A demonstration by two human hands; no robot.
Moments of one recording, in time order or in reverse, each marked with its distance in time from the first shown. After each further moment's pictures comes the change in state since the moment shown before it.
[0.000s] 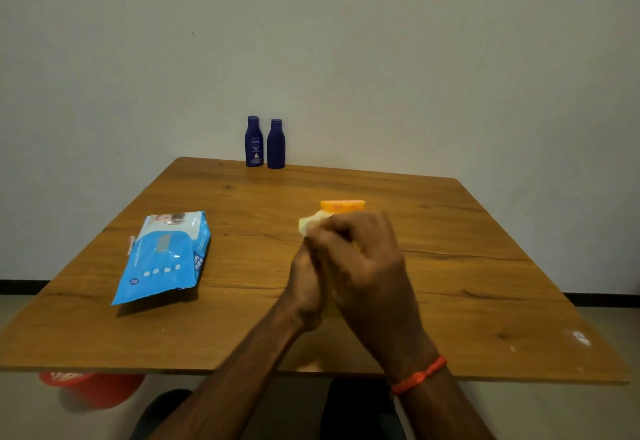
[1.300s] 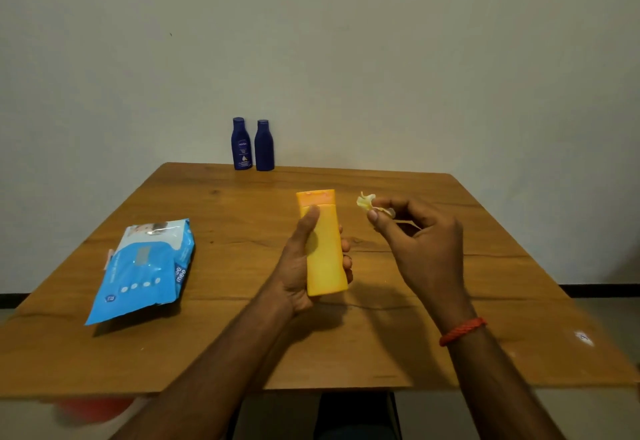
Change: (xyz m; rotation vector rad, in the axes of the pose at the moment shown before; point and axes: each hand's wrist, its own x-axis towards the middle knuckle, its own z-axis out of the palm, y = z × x) left_hand 0.048 -0.006 -0.011 -0.224 -0.147 -0.312; right_hand 0.005 0.094 0.000 0.504 0.091 0.589
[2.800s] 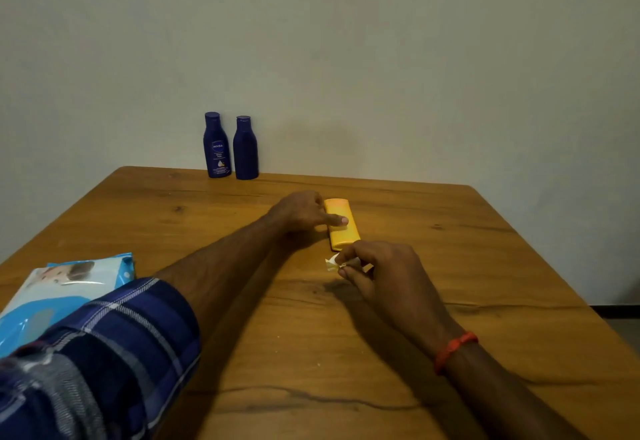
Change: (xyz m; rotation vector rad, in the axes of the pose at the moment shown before) left_hand 0.257 0.079 -0.106 1.832 0.298 -0.083; right_hand 0.064 0.115 0.070 -0.434 -0.516 -0.037
